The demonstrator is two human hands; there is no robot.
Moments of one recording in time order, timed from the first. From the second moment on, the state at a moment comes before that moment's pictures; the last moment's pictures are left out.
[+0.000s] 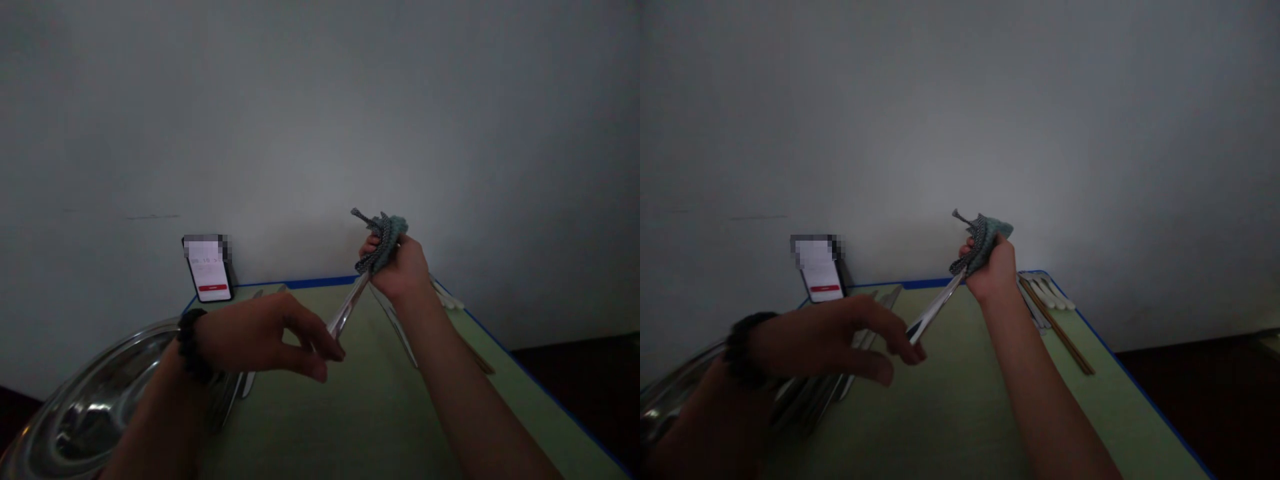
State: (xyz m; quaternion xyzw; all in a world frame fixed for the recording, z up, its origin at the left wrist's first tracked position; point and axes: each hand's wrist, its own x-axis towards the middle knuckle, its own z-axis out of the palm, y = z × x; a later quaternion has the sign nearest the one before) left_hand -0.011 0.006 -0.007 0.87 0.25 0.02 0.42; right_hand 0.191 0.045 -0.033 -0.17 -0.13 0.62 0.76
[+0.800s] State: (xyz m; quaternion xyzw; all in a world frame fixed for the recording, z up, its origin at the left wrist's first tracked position) left_hand 0.000 0.001 -0.015 0.83 0.29 0.27 0.39; right_hand 0.190 0.031 -0.040 0.02 -0.13 0.60 0.79
